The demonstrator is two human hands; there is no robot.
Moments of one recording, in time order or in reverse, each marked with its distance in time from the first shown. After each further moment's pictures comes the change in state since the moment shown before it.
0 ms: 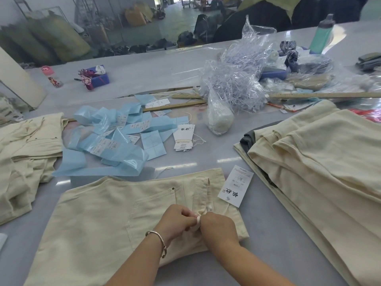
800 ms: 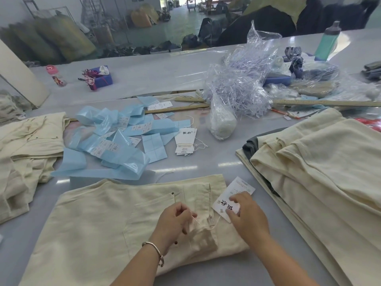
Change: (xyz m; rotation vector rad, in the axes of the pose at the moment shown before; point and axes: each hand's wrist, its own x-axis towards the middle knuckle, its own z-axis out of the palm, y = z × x) left_hand 0.008 -0.004 -0.001 -0.239 0.128 0.128; right_hand 0.007 0.077 -0.028 0.491 0.302 0.214
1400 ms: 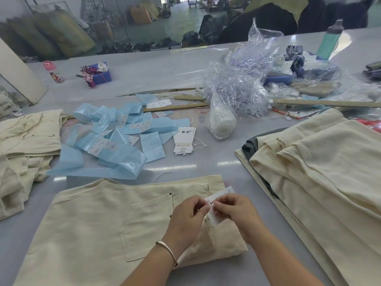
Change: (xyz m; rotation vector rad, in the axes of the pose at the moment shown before) left_hand -0.006 0.027 0.032 0.270 0.018 0.362; right_hand 0.014 -0.025 -0.007 0.896 -0.276 0.239
